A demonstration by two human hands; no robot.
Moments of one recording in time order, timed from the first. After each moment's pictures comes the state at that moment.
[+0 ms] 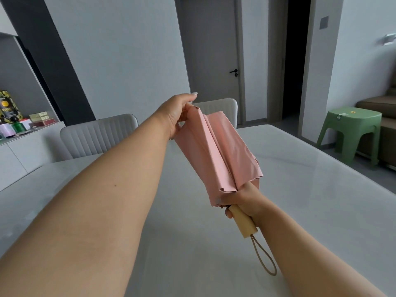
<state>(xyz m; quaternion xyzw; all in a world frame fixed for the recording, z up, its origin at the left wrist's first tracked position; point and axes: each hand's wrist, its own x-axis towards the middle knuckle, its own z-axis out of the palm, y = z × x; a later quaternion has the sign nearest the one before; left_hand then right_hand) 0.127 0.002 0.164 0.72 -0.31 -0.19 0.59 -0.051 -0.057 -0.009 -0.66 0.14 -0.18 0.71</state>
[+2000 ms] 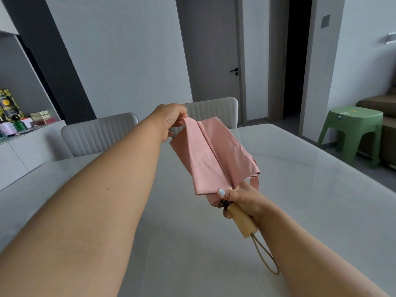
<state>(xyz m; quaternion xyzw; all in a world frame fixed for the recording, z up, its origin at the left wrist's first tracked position) 0.133 0.018 0.156 0.78 -0.25 -0.11 0.56 -0.050 -0.052 -0.010 -0.65 0.06 -0.16 0.74</state>
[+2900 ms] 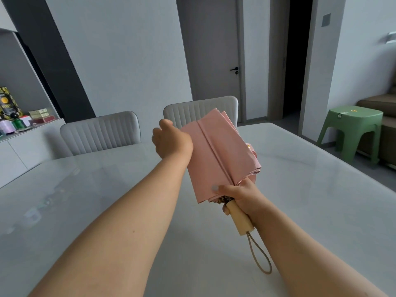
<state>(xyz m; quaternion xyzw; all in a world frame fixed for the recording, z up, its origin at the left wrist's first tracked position) 0.112 0.005 0.090 0.85 -0.16 0.15 0.48 -0.050 -0.049 -0.008 -0.63 0.13 -0.21 0.74</state>
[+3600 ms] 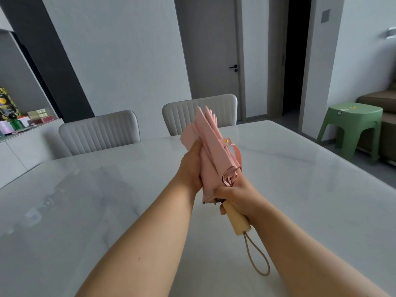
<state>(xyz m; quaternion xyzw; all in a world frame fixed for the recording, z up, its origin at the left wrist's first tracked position) 0.088 0.001 0.033 0.56 -0.20 -0.32 0.74 -0.049 -0.043 -0.002 -0.67 0.11 -0.21 0.71</state>
